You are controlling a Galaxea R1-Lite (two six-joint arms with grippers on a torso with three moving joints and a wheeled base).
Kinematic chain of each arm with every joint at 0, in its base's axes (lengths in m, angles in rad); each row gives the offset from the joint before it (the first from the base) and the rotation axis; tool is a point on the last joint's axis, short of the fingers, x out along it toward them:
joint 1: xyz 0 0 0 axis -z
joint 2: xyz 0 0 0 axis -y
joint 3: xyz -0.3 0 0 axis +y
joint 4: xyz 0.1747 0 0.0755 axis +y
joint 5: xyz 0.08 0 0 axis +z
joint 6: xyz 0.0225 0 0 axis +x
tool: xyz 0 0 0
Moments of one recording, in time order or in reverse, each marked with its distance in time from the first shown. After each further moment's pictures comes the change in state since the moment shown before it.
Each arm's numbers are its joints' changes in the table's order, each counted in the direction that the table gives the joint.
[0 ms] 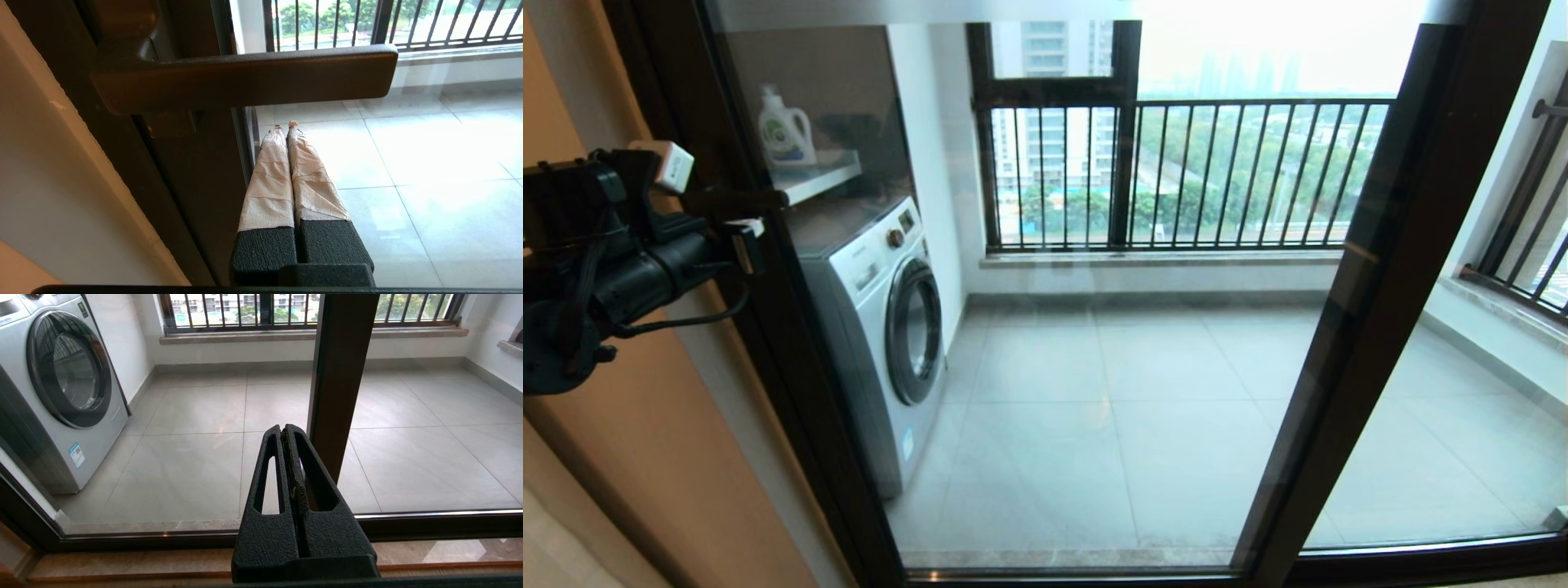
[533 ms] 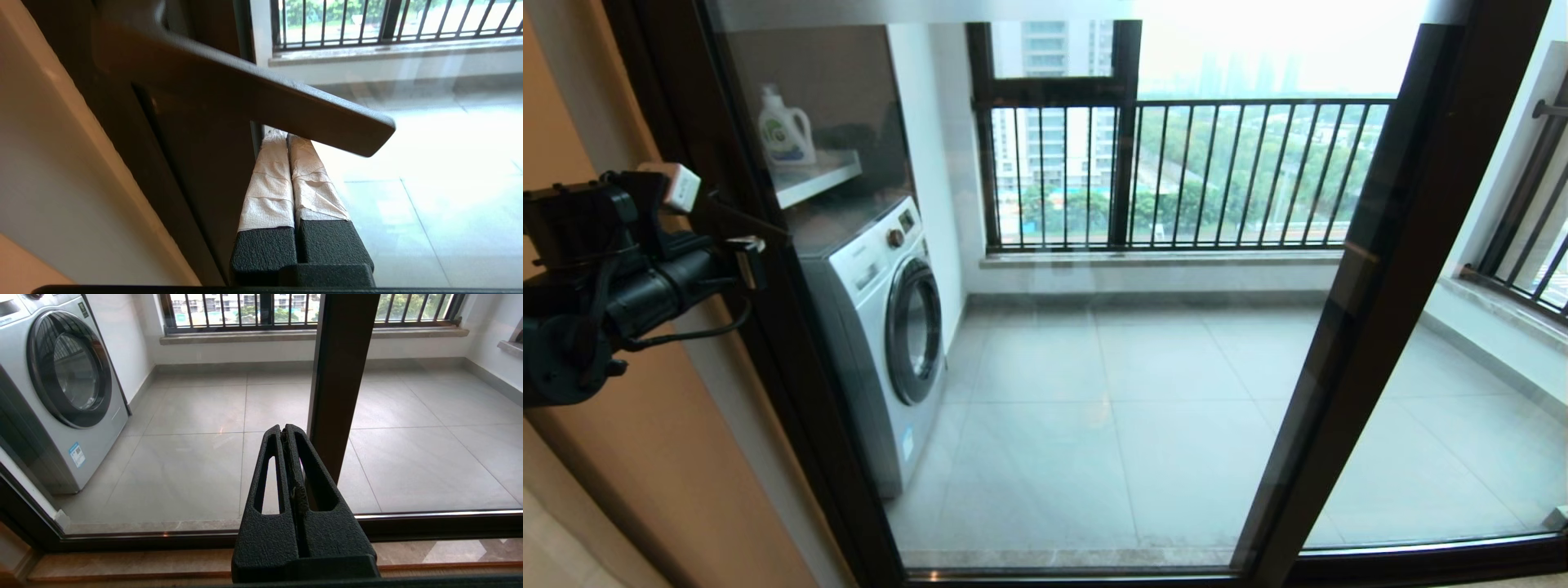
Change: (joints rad) left arm -0.014 -0.038 0.025 -0.041 -0.001 0.001; right arm 0.000 0.000 0.000 0.000 0.000 0.000
